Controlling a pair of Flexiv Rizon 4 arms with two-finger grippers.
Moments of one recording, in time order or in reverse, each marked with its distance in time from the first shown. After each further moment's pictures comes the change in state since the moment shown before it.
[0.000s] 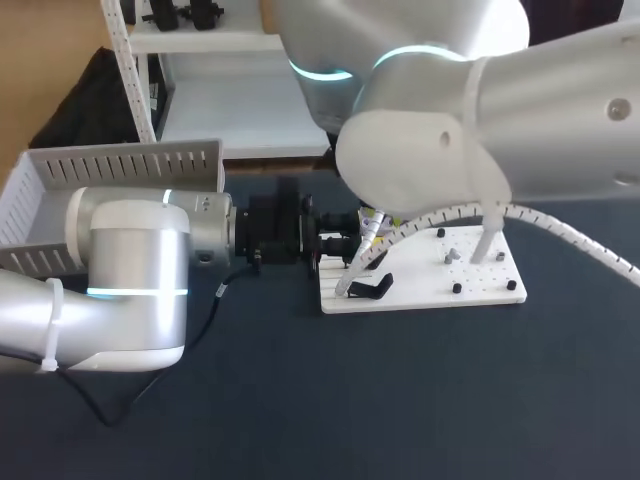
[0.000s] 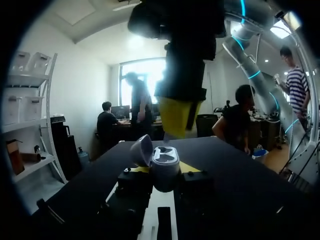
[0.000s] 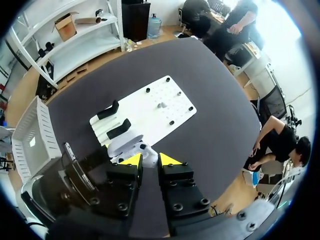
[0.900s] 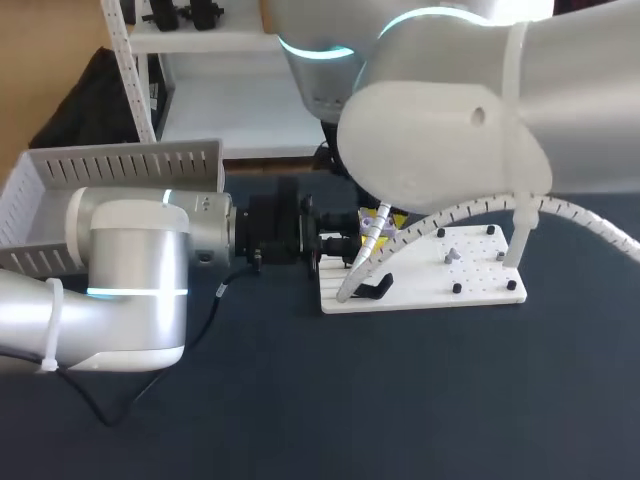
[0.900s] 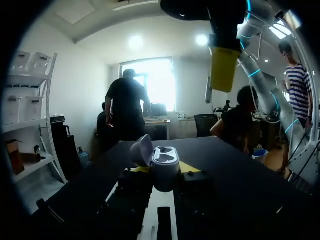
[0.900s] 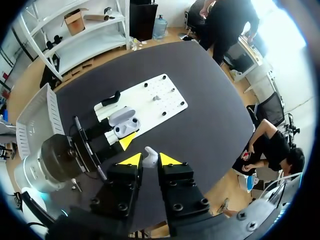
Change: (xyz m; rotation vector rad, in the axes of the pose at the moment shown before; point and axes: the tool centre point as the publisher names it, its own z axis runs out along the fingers) left arm 0.000 0.000 0.000 0.000 0.000 0.000; right arm 0.029 -0.020 -0.051 -0.011 -0.003 -0.064
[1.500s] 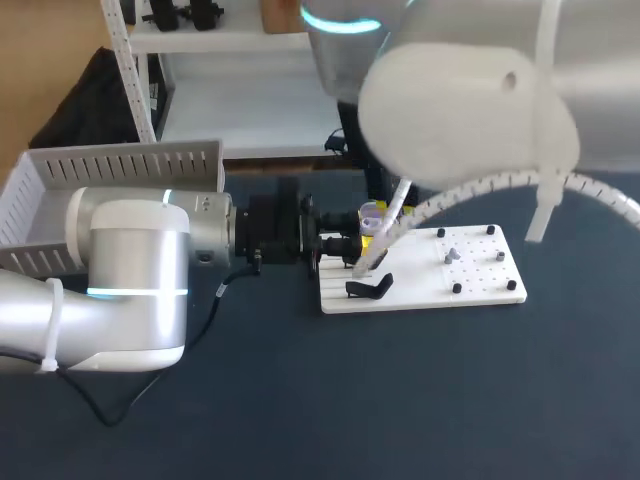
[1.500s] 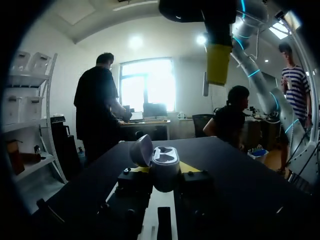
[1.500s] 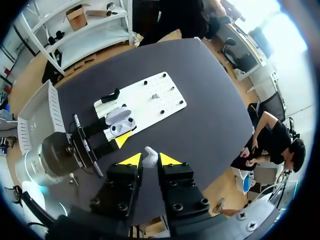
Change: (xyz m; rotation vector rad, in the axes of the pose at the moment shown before) left arm 0.000 0.000 0.000 0.000 0.000 0.000; right arm -0.003 -0.011 -0.004 -0.006 0.033 -0.036
